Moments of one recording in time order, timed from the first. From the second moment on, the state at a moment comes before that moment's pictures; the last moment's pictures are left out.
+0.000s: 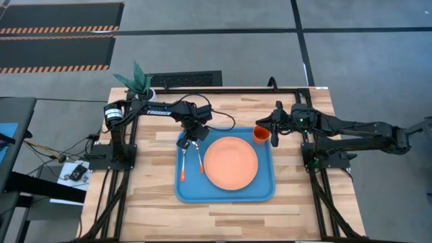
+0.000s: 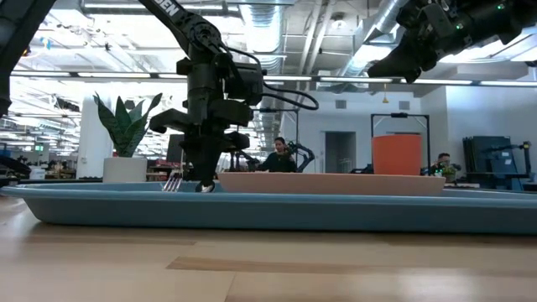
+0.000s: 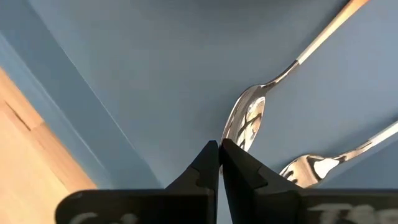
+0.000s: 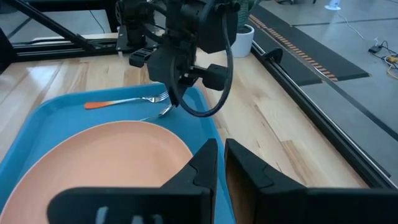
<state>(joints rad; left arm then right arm) 0.33 1.88 1.25 -0.84 0.19 0.85 -0.26 0.77 0.54 -0.09 -0.03 -0.03</state>
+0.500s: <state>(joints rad) 0.33 1.88 1.25 -0.84 0.22 0.64 -0.26 0.77 0.54 -0.10 -0.03 -0.03</state>
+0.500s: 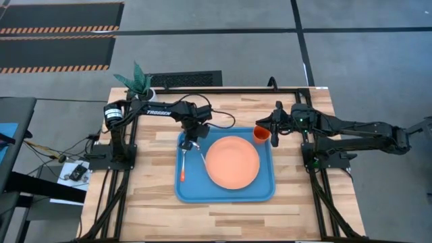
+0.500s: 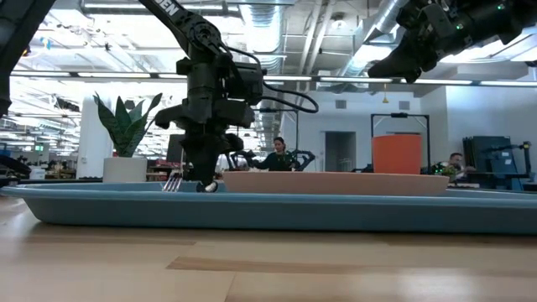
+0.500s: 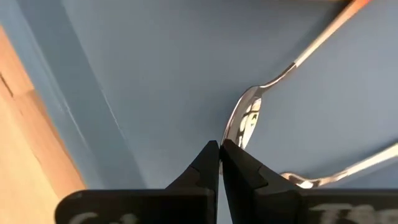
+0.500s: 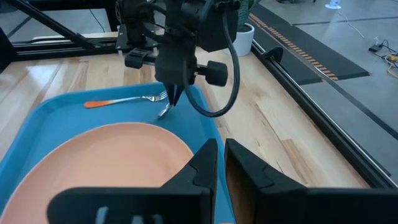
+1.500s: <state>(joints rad) 0.27 1.69 1.07 -0.69 0.12 0.94 -0.26 0.77 0.54 -0.07 -0.03 -0.02</state>
